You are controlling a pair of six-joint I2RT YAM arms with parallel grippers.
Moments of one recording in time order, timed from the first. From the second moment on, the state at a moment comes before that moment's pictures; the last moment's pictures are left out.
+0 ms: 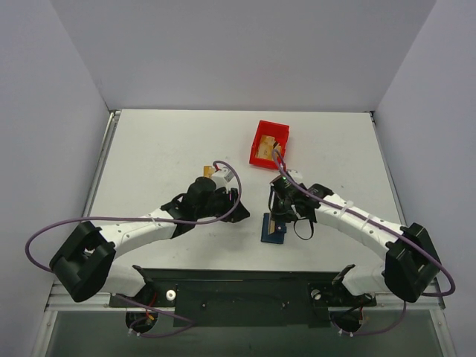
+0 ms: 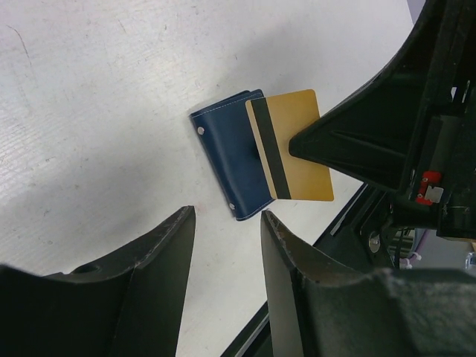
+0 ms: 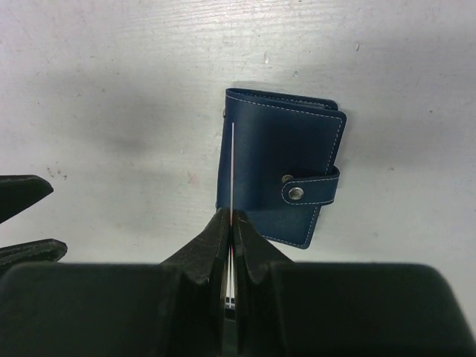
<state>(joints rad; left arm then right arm) -0.78 1.36 0.68 0.16 0.24 -0.62 0.70 1.33 0.86 -0.61 0.12 0.78</state>
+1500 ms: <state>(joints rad) -0.80 1.42 0.69 0.15 0.22 -0.60 0.72 1.46 0.95 -0.82 0.31 0.78</state>
